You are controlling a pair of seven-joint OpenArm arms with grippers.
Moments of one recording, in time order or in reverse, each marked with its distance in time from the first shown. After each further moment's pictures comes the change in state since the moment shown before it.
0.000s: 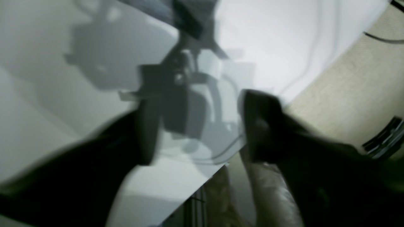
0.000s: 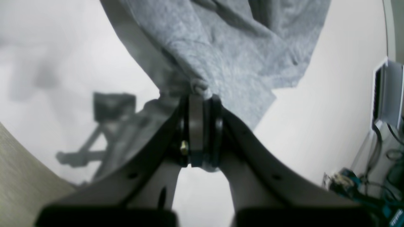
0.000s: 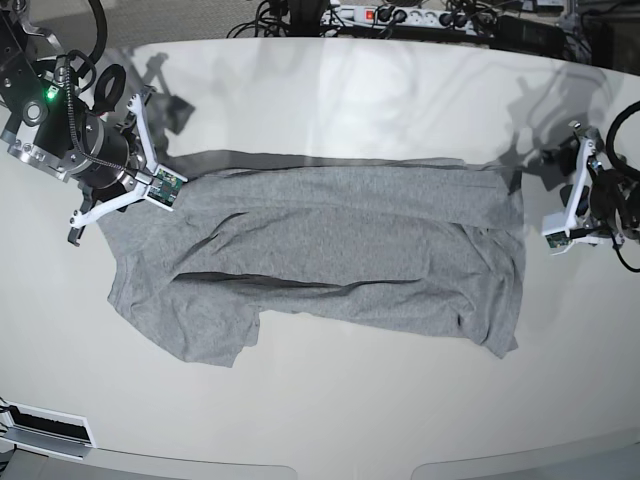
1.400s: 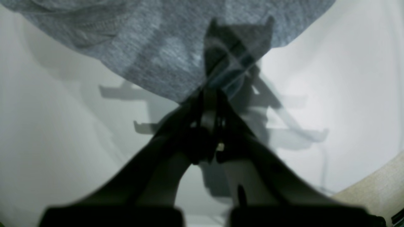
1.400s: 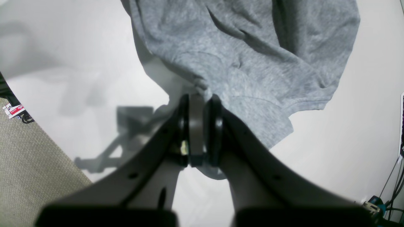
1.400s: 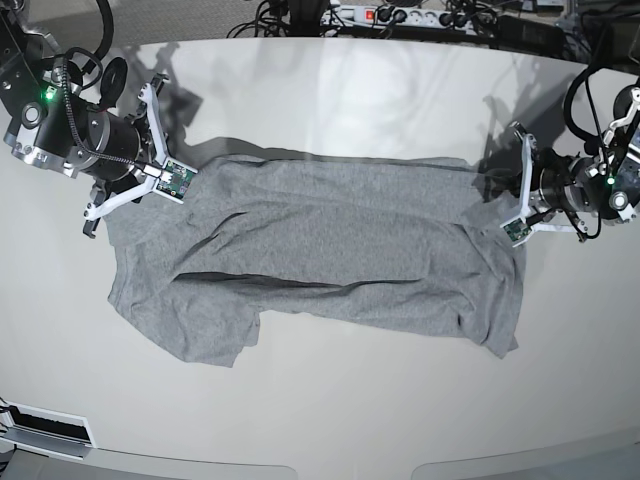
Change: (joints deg) left arm 6.2 10.2 0.0 -5.0 27.5 8.4 -22.4; right arm 0.0 -0.7 0.0 0.0 5.0 2.3 -0.1
